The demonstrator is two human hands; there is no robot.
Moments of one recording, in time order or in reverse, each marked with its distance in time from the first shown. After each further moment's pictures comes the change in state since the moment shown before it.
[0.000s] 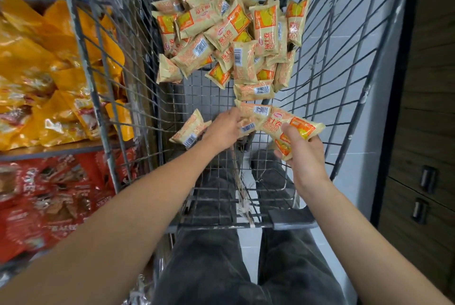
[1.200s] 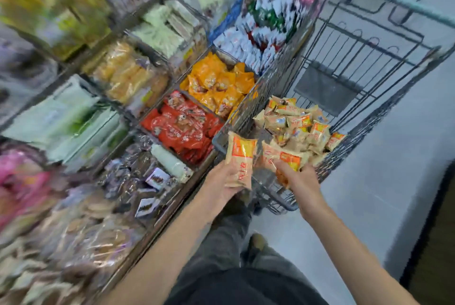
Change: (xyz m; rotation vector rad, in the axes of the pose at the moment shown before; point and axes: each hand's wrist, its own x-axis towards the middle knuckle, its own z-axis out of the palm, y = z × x) left_hand -0.362 0.201 -0.027 -1.816 0.762 -0.210; right_hand -0.193 -0.032 -0.102 -0.587 -0.725 -0.516
